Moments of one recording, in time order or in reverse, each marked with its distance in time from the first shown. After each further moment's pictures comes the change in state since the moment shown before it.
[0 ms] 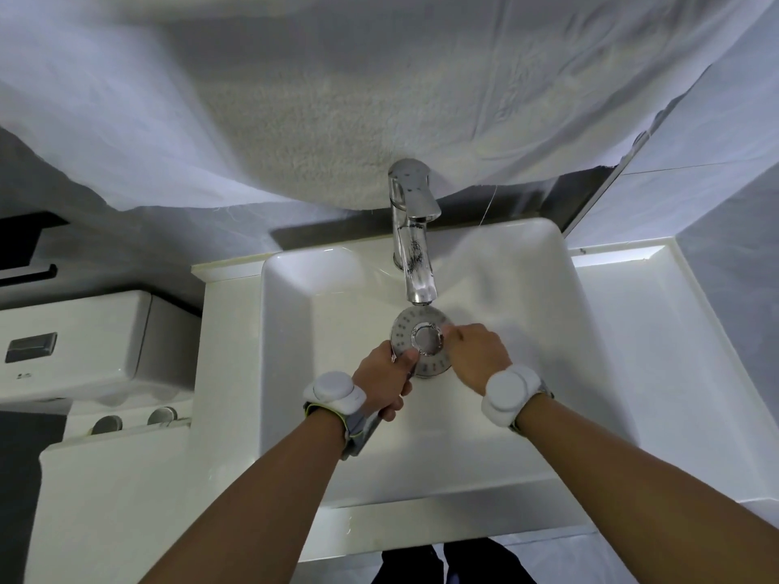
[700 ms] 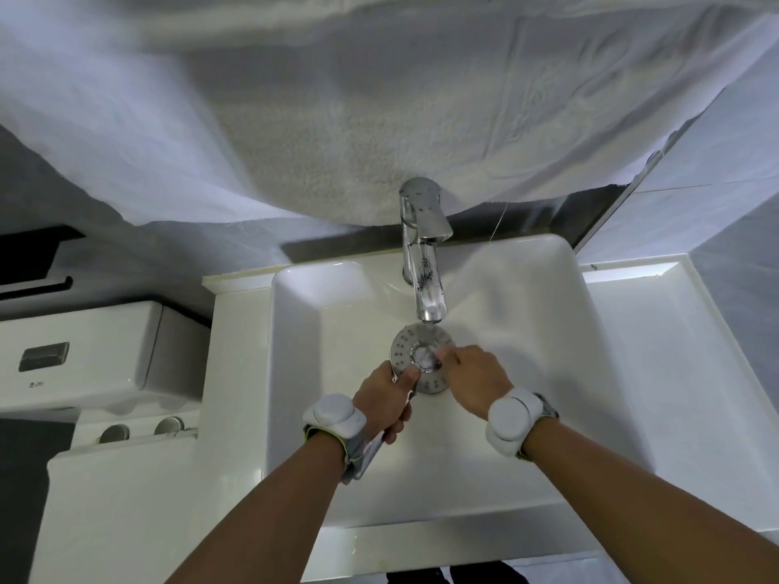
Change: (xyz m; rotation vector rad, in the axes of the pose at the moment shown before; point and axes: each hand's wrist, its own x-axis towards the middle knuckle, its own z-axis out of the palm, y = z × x) left_hand -0.002 -0.010 -0.005 -0.013 0.037 0.024; right_hand 0.011 0.001 0.008 -0.128 -0.081 -0.034
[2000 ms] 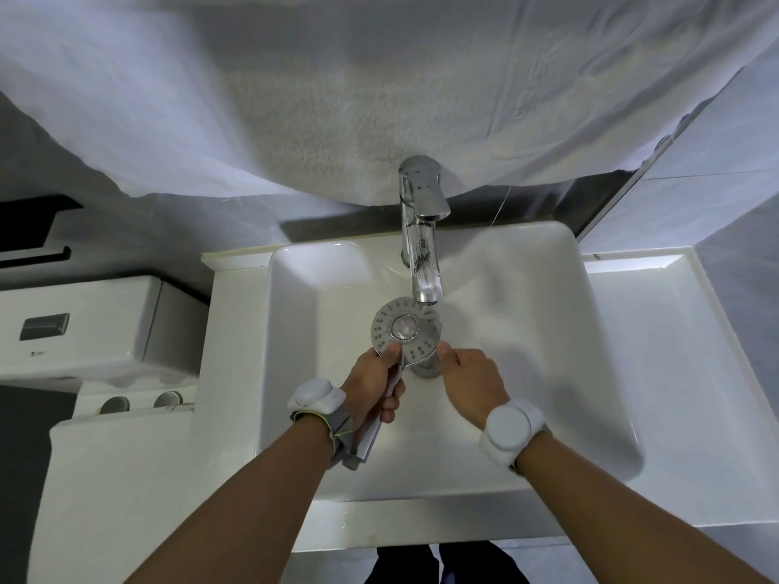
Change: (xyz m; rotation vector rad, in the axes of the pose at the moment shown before) left_hand -0.009 0.005 0.001 -0.348 0.000 -0.143; right_hand -0.018 0.014 0.015 0.210 0.061 -0.007
